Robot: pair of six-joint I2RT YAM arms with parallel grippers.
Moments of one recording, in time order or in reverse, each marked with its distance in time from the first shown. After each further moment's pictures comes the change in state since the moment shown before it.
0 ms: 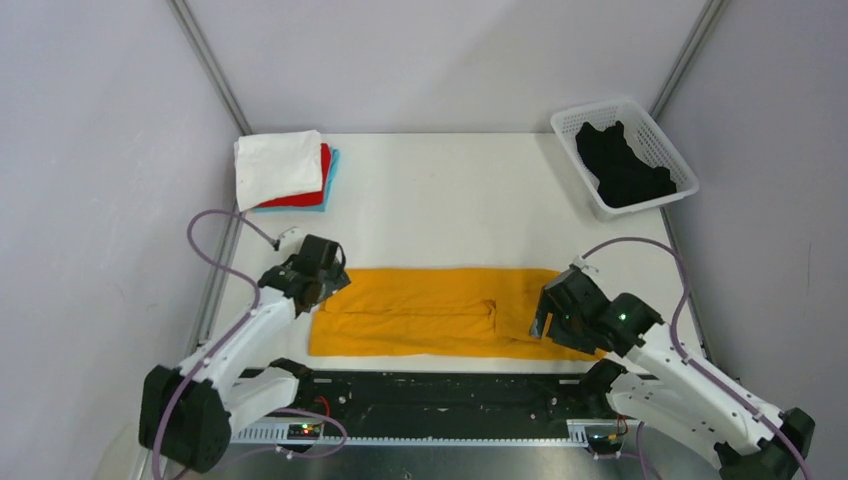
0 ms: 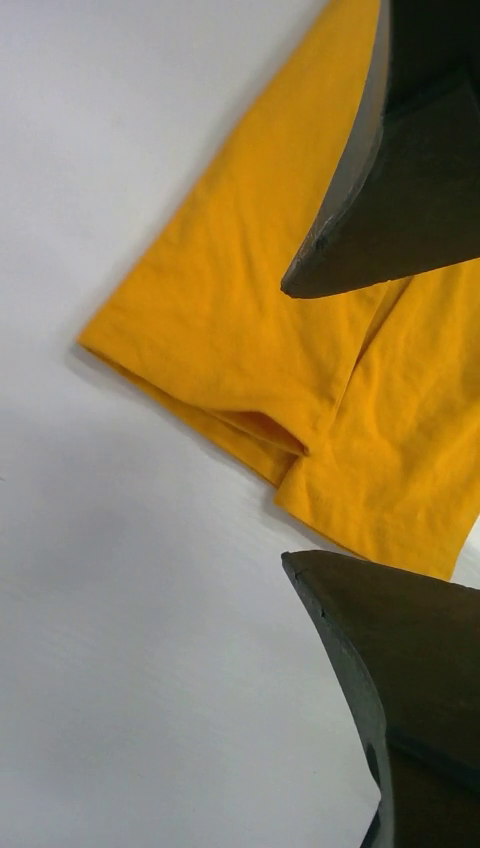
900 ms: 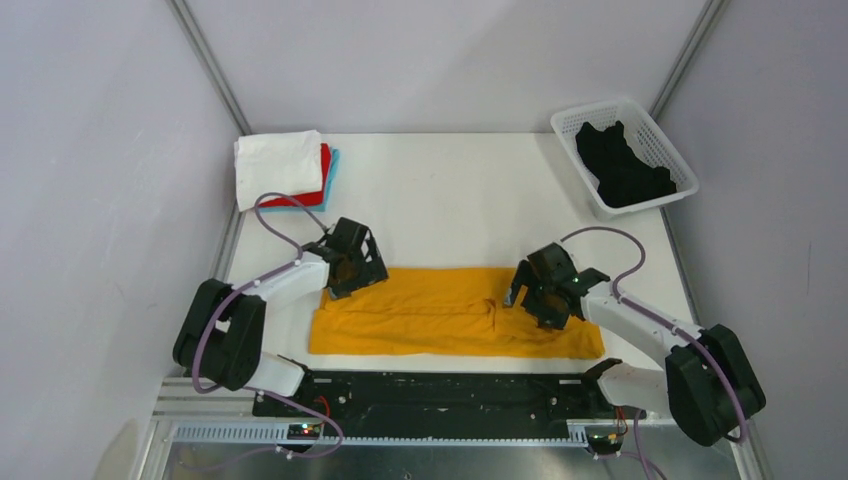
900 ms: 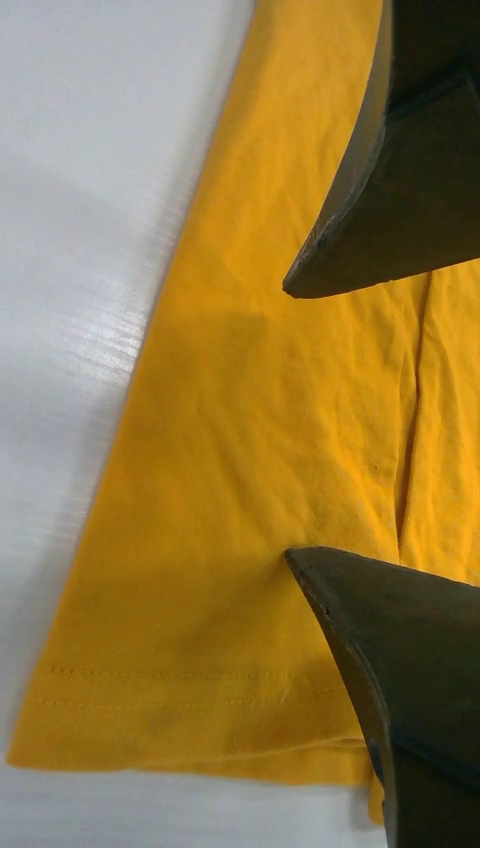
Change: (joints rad) left arm -0.057 0.370 0.096 0.266 0.360 0.079; right arm -0.179 0.416 -0.103 0.507 -0.131 -0.036
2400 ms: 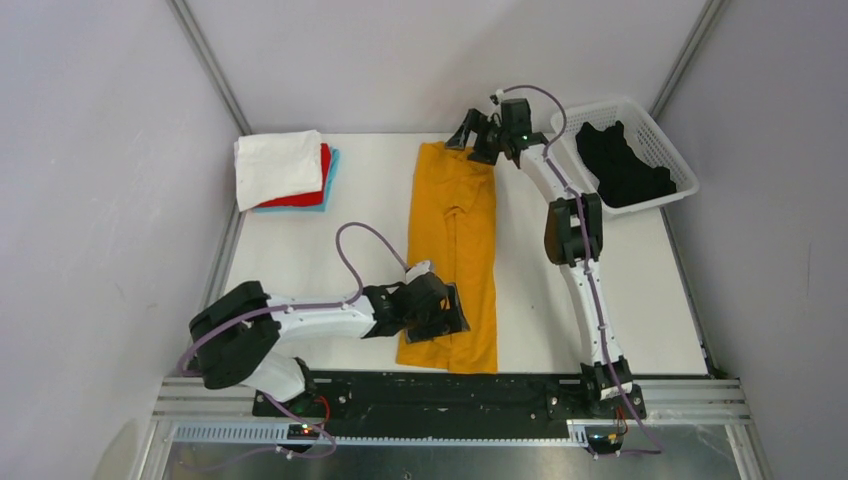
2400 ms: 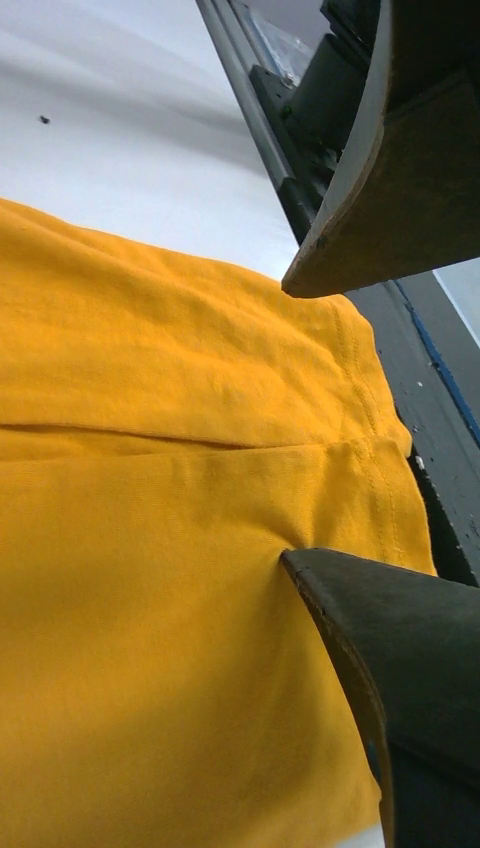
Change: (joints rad) left arm -0.661 0.039 -0.017 0.239 0.051 -0.436; right arm -0.265 1.521 1.921 0.212 -0.575 -0.260
